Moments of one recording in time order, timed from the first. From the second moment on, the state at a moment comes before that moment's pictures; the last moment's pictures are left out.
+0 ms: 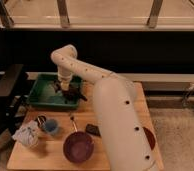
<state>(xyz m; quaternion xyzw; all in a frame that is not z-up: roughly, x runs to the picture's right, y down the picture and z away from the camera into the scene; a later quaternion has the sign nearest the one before) -0.173 -0.014 0.905 -0.31 -0.06 0.09 0.94</state>
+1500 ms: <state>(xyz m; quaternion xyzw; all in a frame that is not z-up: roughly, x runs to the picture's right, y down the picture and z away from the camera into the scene) -0.149 -0.049 0.906 -0.28 -0.06 0.09 0.95</state>
